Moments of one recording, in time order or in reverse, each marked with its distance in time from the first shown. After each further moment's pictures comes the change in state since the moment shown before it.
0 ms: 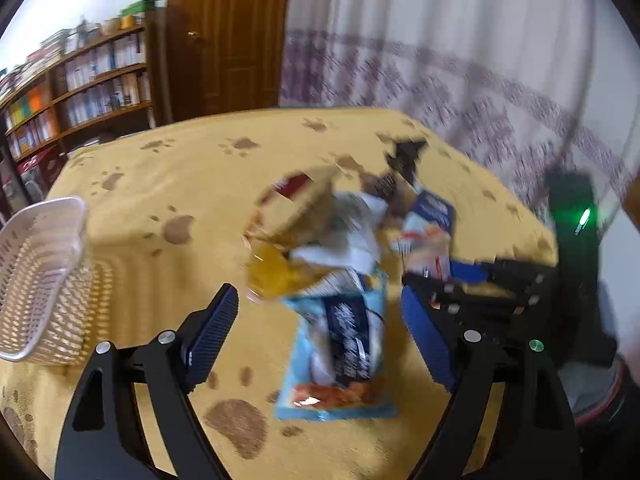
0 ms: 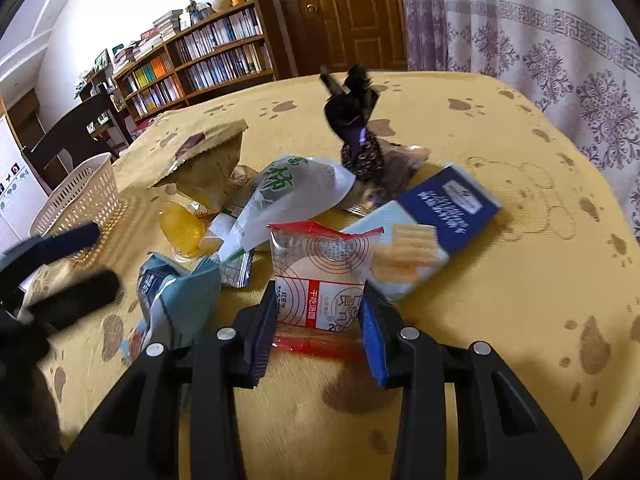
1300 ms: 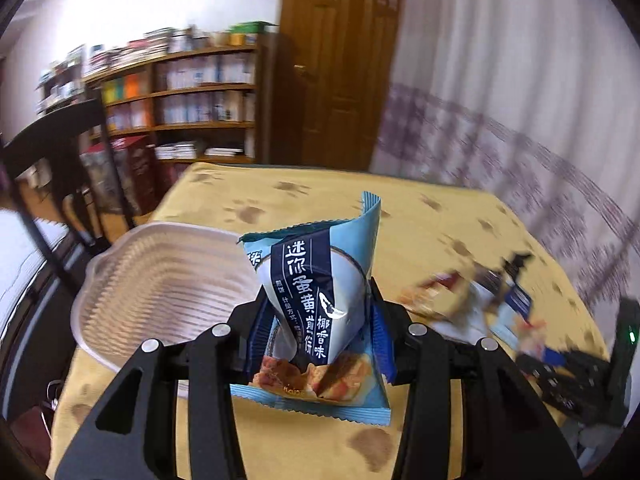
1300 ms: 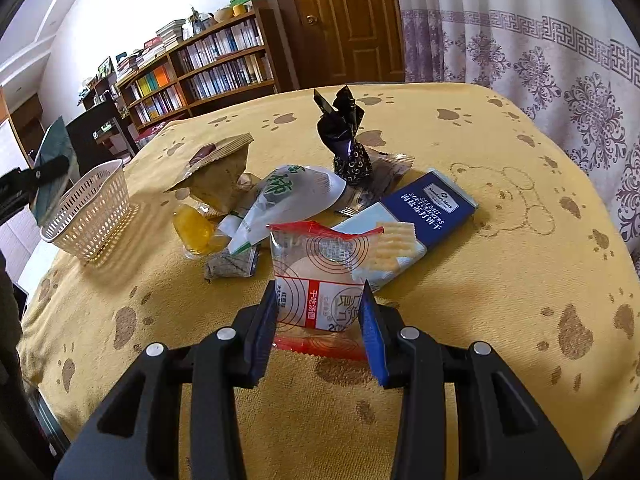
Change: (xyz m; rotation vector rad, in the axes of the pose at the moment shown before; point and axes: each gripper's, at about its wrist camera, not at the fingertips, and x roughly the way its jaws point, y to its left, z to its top) left arm -0.077 0.110 0.025 -0.252 -0.183 0.281; right arm -0.020 -0.005 -0.005 0.003 -0.033 0.010
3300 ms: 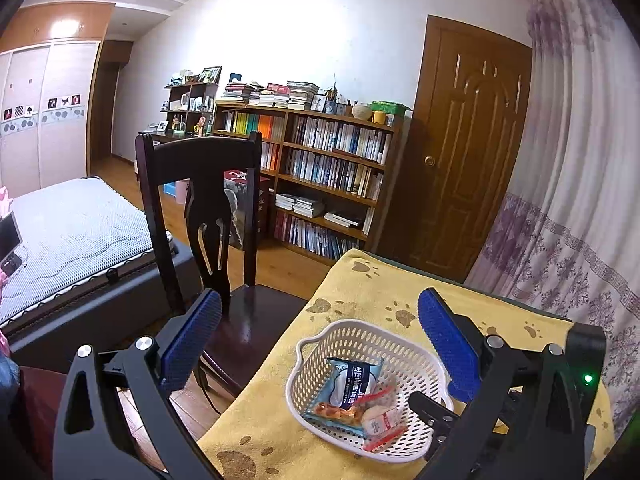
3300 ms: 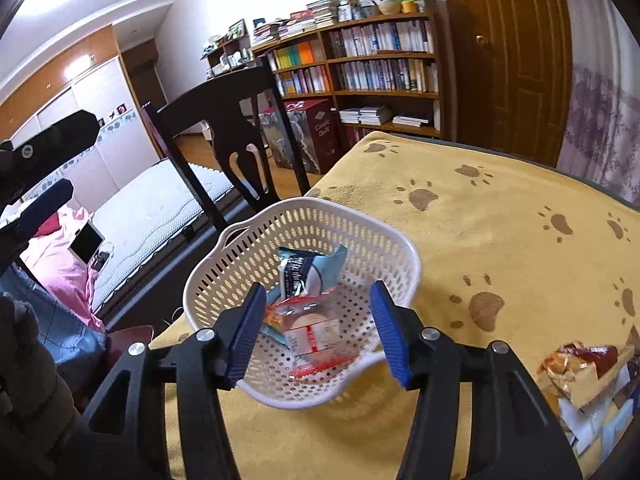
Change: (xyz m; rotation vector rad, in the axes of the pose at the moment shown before) left arm -0.090 0.126 0.033 -0.275 -0.278 0.331; right arm 0.049 0.284 0.090 -0.289 0.018 0.364
